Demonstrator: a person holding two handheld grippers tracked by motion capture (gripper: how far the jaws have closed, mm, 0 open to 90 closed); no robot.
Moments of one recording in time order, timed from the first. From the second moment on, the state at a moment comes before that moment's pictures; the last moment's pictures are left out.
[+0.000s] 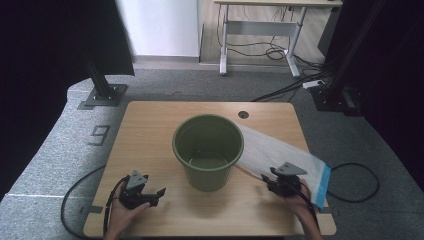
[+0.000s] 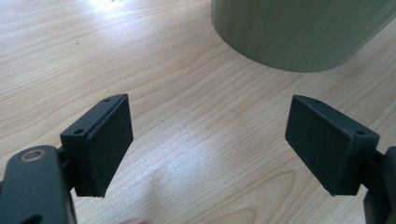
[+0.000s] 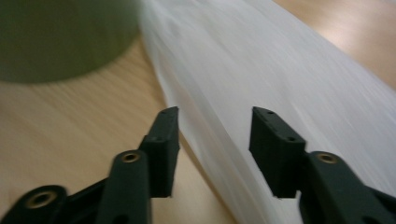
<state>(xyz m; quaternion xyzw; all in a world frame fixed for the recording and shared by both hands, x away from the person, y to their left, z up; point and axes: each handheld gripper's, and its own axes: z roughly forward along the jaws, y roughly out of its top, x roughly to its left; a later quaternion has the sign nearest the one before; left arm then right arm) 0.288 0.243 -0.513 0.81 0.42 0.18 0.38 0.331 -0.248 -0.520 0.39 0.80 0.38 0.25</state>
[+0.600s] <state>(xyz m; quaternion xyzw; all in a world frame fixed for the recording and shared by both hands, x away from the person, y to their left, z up) 0.287 0.235 -0.514 0.81 0.42 0.19 0.36 0.397 -0.183 -0.545 0.39 0.82 0.36 0.21</state>
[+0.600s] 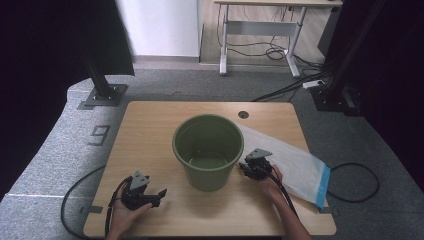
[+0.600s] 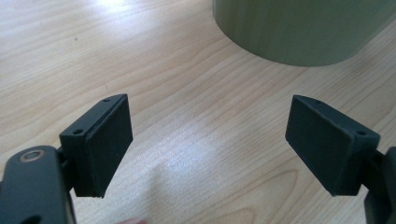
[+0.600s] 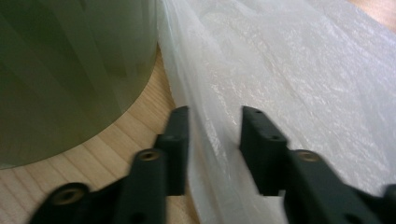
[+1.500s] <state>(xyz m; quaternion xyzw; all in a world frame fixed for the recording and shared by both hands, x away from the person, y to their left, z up) 0.295 0.246 -0.515 0.81 0.41 0.19 0.36 0.345 -0.201 -0.537 0.41 0.81 0.37 0.19</state>
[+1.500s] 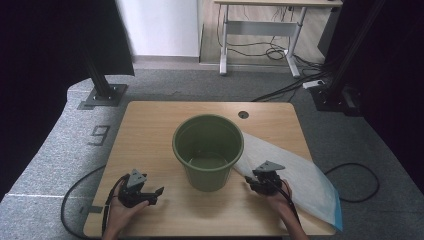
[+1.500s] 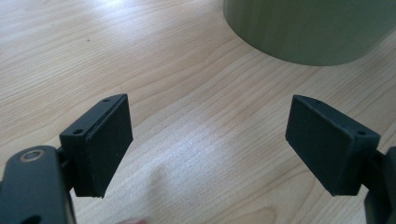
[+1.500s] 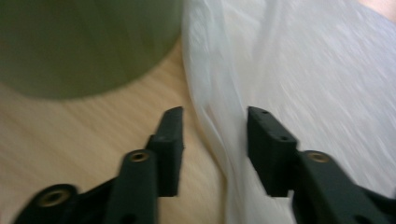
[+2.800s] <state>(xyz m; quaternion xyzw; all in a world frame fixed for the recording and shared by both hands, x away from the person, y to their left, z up) 0.296 0.247 -0.513 0.82 0.41 0.19 0.36 0.379 -0.206 -0.506 0.44 0.73 0.47 0.23</state>
